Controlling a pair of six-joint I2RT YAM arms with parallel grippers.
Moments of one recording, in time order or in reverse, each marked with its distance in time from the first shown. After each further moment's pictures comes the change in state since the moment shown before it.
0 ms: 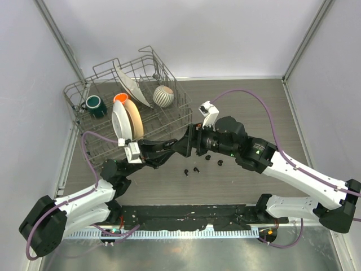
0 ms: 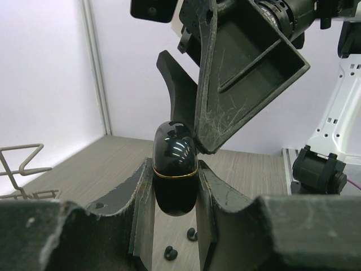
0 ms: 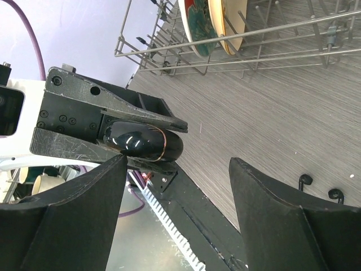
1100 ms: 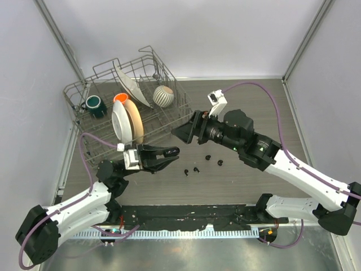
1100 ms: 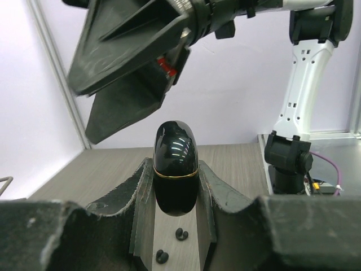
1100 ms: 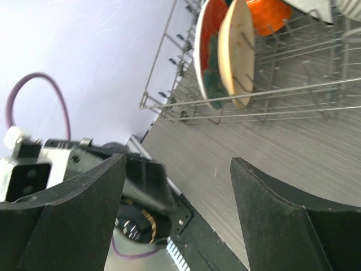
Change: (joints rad) left arm -0.004 -0.106 0.039 -0.127 0.158 0.039; right arm -0.042 0.005 0.034 0.127 0.067 0.051
